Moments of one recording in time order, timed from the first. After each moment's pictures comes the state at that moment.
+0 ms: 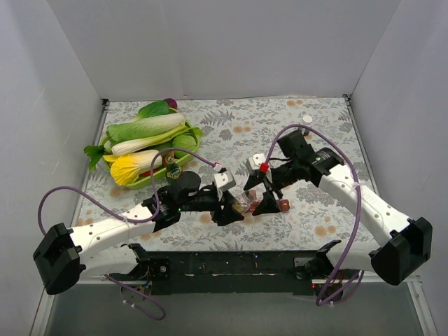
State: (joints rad) left arm -0.93 1.10 0.64 0.12 0.51 -0.15; right arm 0.64 1.26 1.14 -0.95 -1.03 -0.97
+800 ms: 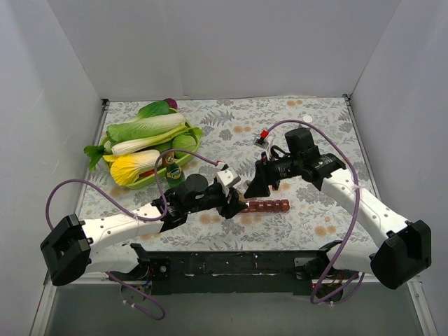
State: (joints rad) left arm -0.98 1.17 0.63 0.26 0.20 -0.12; right arm 0.54 1.21 1.02 -0.56 -0.93 0.08
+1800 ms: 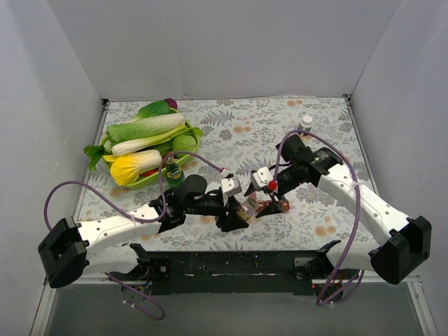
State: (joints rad) left arm -0.99 1.16 0.63 0.21 0.55 -0.17; right arm 0.62 1.24 1.13 -1.07 -1.07 -1.27
